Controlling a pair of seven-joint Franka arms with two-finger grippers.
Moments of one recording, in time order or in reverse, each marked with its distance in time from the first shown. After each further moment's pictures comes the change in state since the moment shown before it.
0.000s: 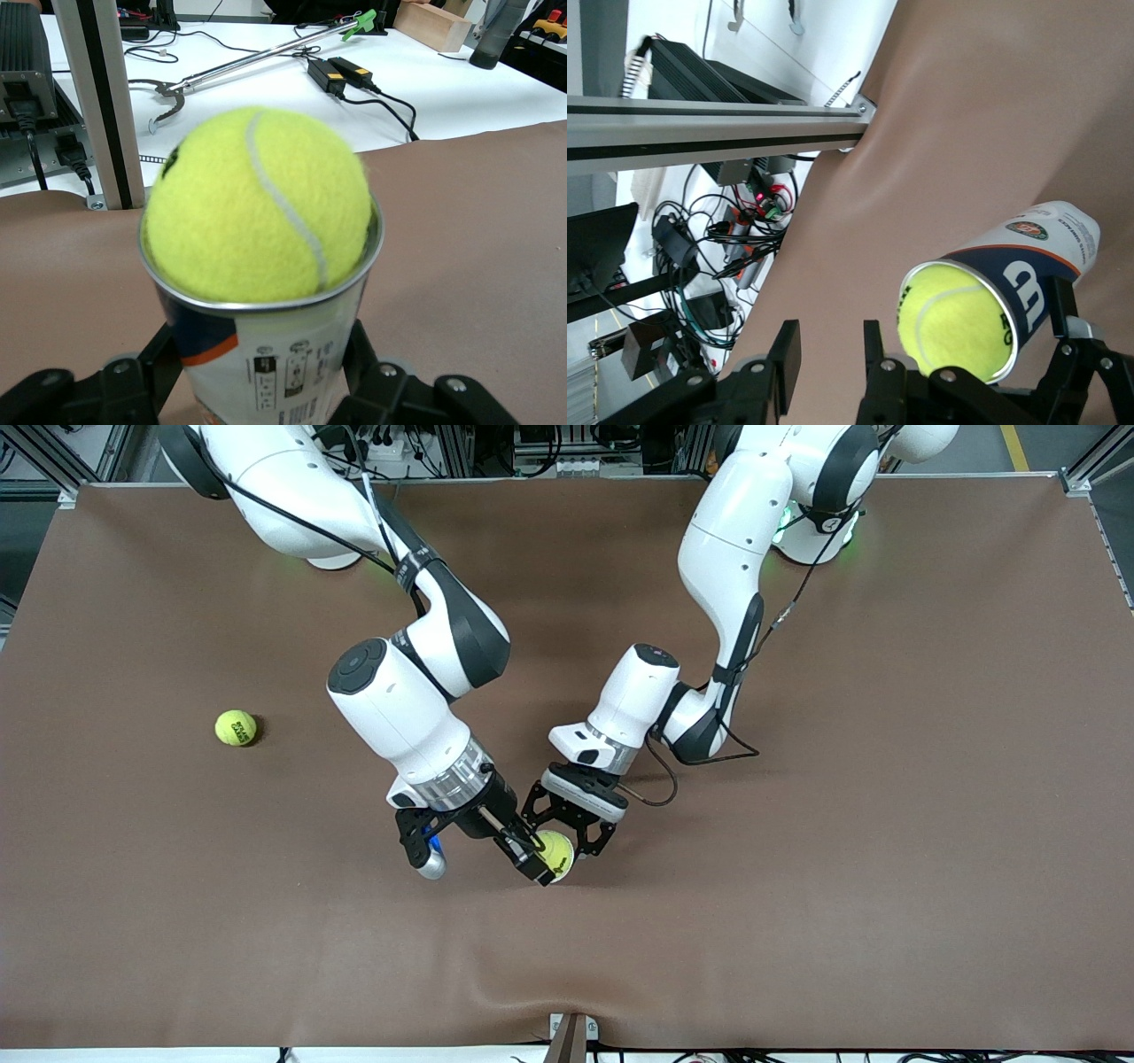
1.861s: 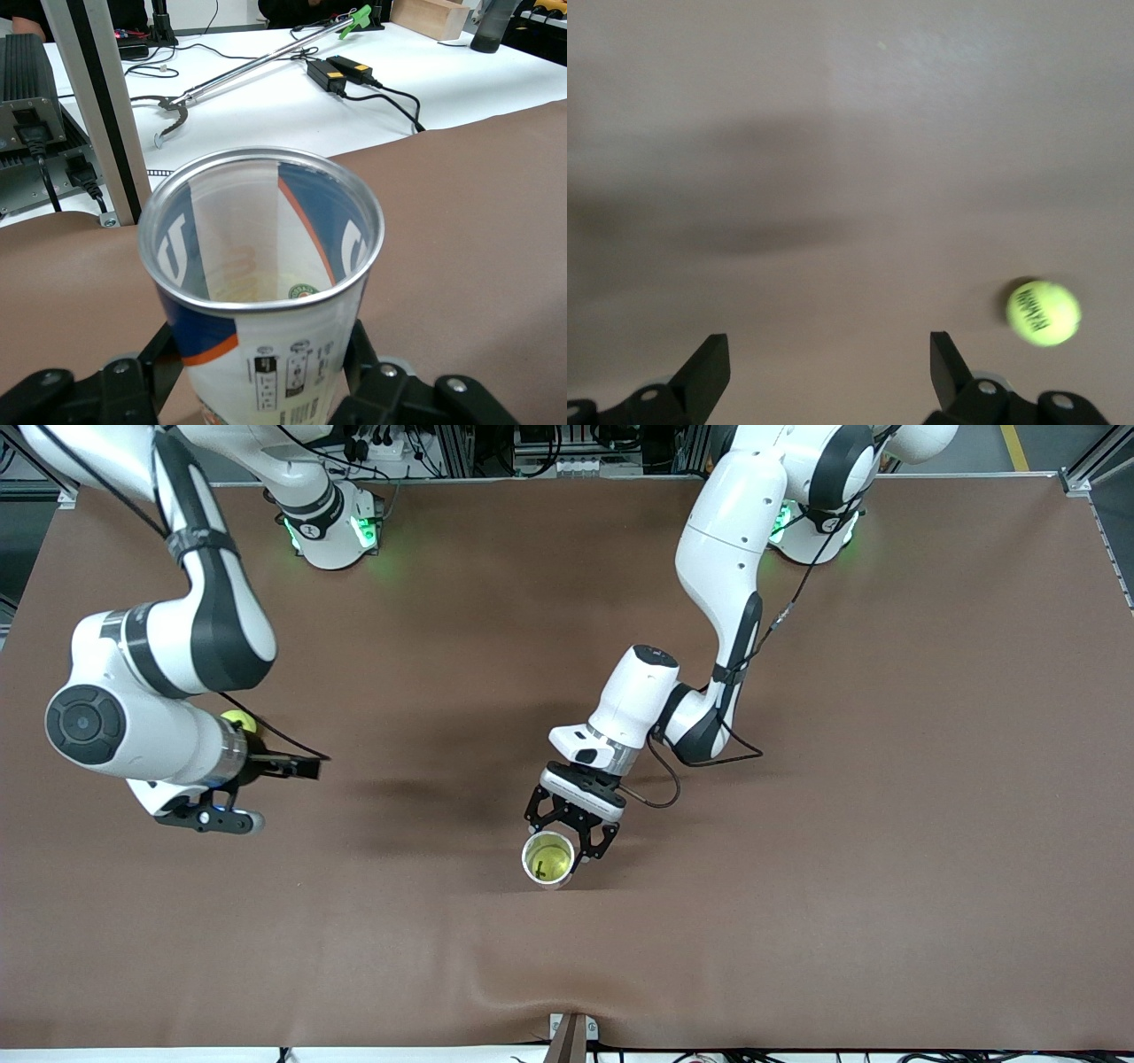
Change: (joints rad) left arm -0.033 0.012 0.057 0.001 0.000 0.003 0.045; right arm -0.420 -0.418 -0.031 -0.540 -0.207 -0.724 -1.173
